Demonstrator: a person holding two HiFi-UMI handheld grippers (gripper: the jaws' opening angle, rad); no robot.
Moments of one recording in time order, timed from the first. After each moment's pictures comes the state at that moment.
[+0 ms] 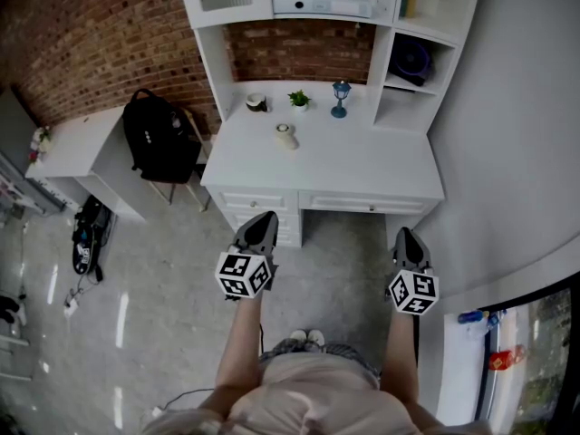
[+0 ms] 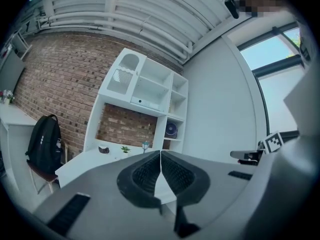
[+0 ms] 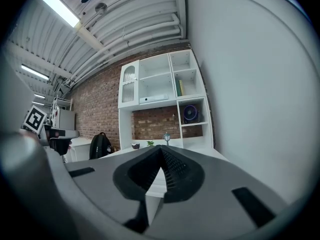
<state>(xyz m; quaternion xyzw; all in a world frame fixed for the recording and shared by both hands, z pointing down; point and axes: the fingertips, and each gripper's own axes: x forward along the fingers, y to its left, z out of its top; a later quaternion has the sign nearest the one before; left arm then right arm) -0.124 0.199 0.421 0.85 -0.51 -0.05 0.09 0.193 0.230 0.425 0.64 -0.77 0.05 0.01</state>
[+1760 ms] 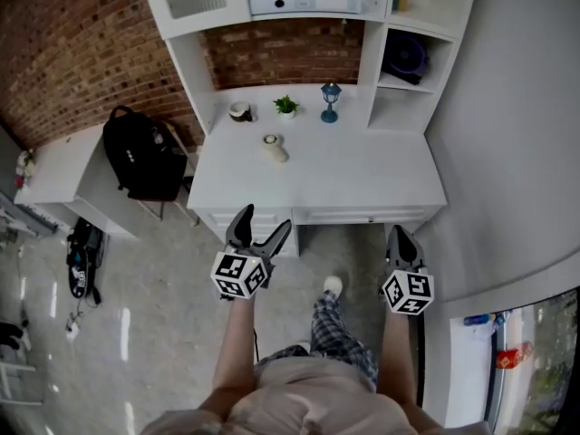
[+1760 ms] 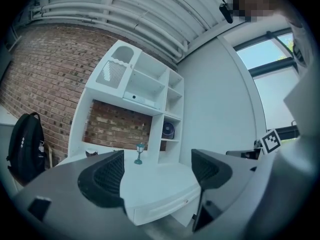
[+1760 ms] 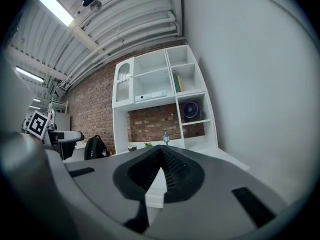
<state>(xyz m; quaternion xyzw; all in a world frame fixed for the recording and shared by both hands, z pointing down) -0.112 0.093 0.432 0.88 -0.47 -0.05 0.07 0.180 0.142 0.442 0.65 -0.76 0.06 -0.01</state>
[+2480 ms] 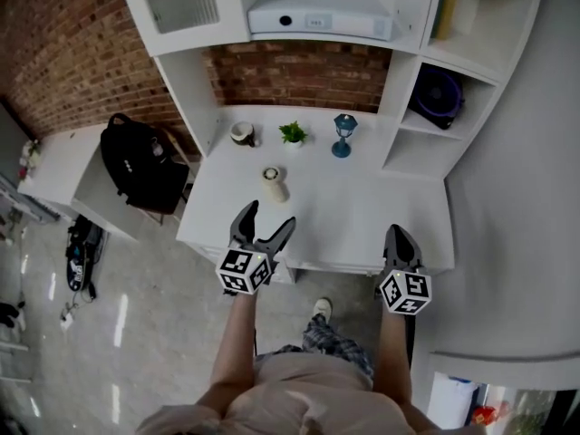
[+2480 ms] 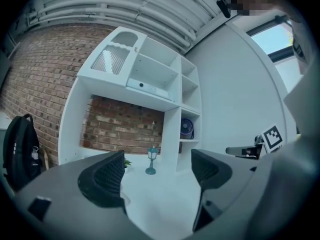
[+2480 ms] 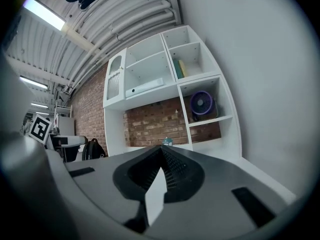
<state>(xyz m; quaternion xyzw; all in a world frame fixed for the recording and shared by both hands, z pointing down) -0.070 -0.123 0.437 0.86 -0.51 -0.03 0.07 0.210 -0.102 0.442 0.60 -0.80 0.07 -0.02</state>
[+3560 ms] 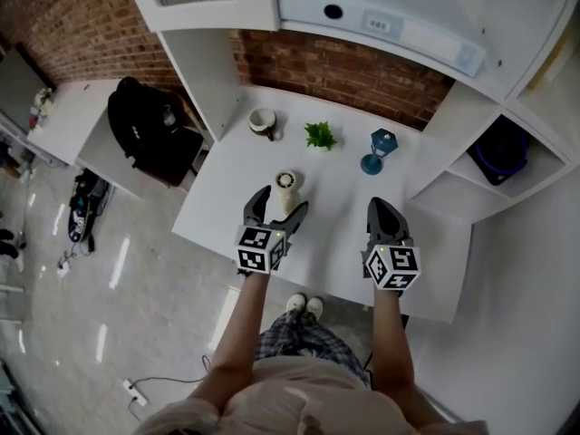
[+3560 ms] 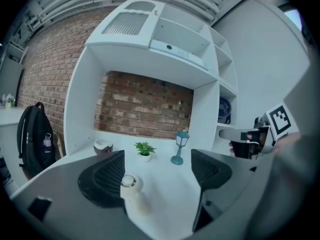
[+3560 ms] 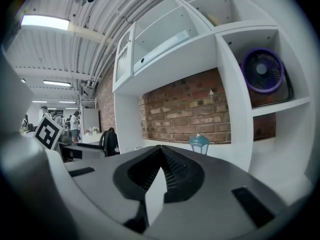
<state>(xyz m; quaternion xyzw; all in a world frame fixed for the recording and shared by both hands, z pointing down) -0.094 -0.301 0.512 0.79 -0.60 0.04 0.14 0.096 -0.330 0.470 0.46 -0.88 0.08 0.05</state>
